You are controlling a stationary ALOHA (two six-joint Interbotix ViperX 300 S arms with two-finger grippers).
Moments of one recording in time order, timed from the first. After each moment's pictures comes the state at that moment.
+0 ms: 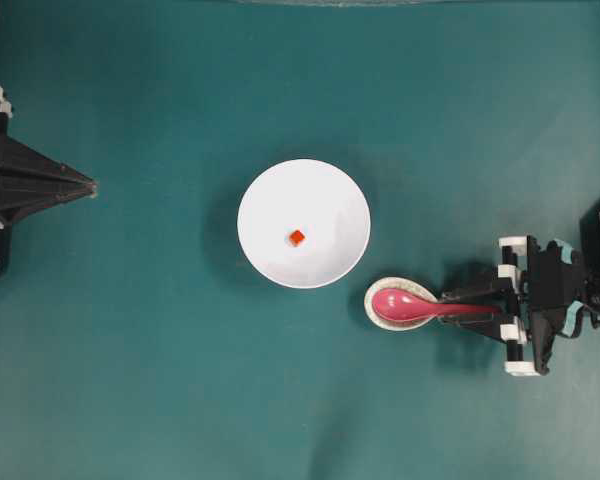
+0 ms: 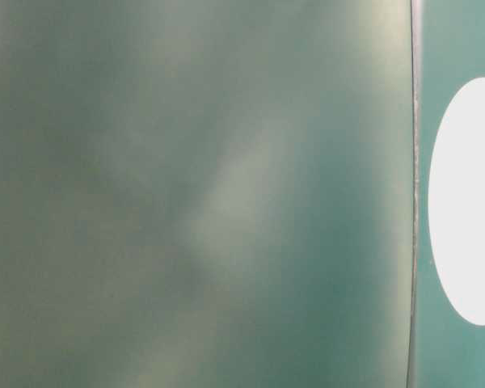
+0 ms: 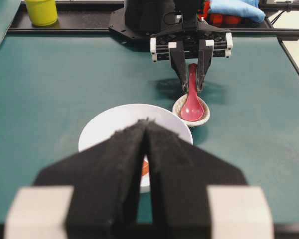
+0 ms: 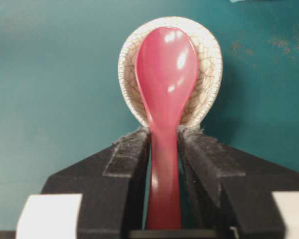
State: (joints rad) left arm 0.00 -1.02 1.15 0.01 -0.01 0.01; right arm 0.61 0.13 1.31 0.66 -1.05 0.07
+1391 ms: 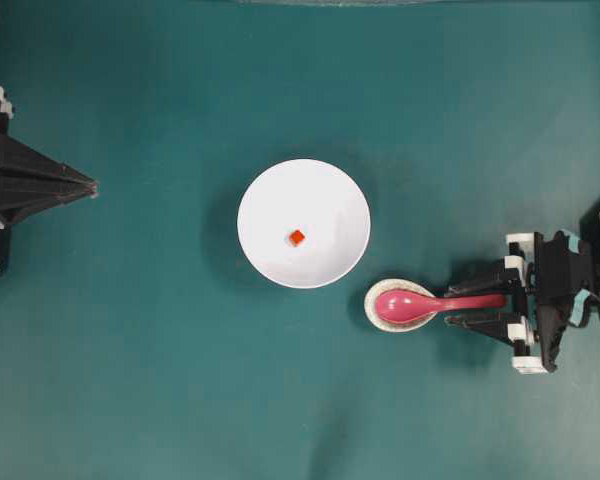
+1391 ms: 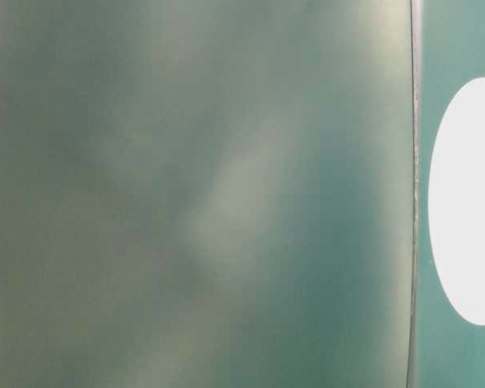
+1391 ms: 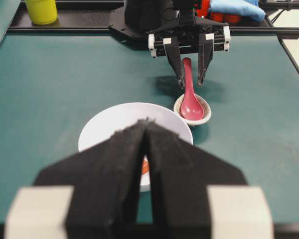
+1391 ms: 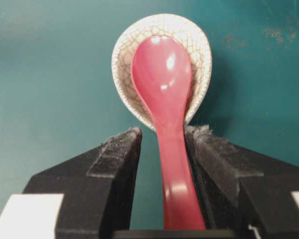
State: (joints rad) left arm 0.00 -1.02 1.15 0.01 -0.01 0.01; right arm 0.61 0.08 1.33 0.66 -1.03 0.10
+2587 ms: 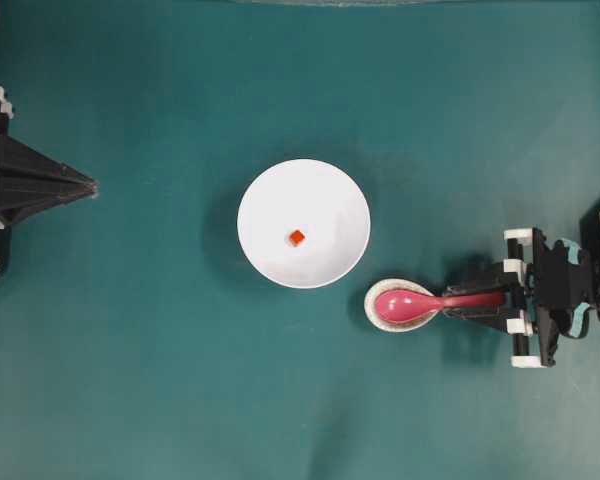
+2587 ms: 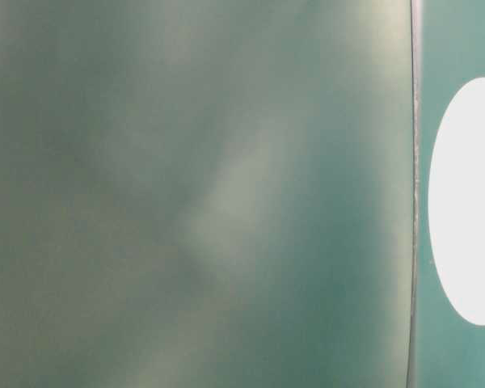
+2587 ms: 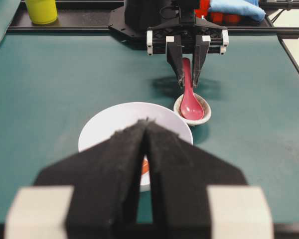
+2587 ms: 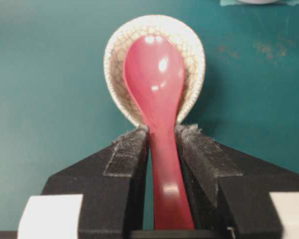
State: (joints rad) left arm 0.00 -1.02 1.15 0.01 -0.01 0.01; right arm 0.59 0.08 1.33 0.66 -1.02 -0.03
